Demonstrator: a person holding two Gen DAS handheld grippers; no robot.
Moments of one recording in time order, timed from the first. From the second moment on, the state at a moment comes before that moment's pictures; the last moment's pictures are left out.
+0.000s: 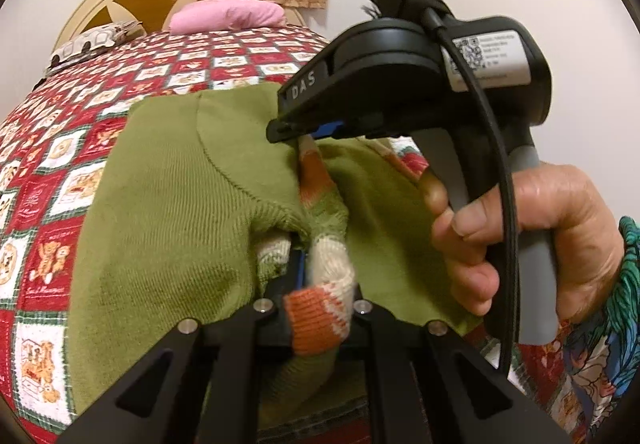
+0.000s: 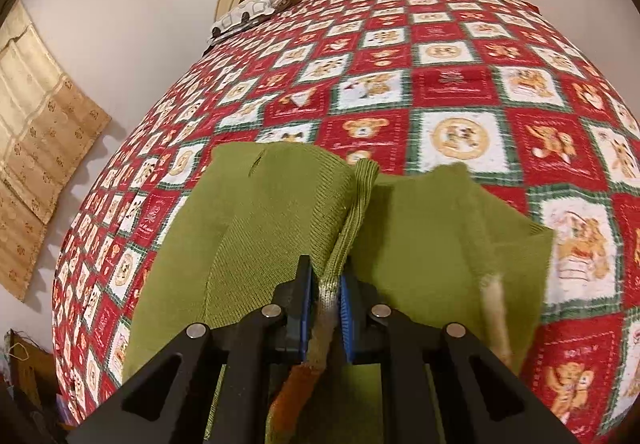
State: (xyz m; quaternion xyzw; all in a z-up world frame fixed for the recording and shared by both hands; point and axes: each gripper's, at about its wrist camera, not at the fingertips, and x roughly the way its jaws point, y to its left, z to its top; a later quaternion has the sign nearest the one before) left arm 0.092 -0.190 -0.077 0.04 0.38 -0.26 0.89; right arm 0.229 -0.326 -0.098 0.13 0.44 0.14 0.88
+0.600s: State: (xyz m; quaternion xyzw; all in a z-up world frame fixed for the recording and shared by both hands) left arm 0.091 -0.235 -0.073 0.05 0.37 -0.29 0.88; right arm 0.219 -0.367 -0.091 0.12 0.43 0.12 0.89
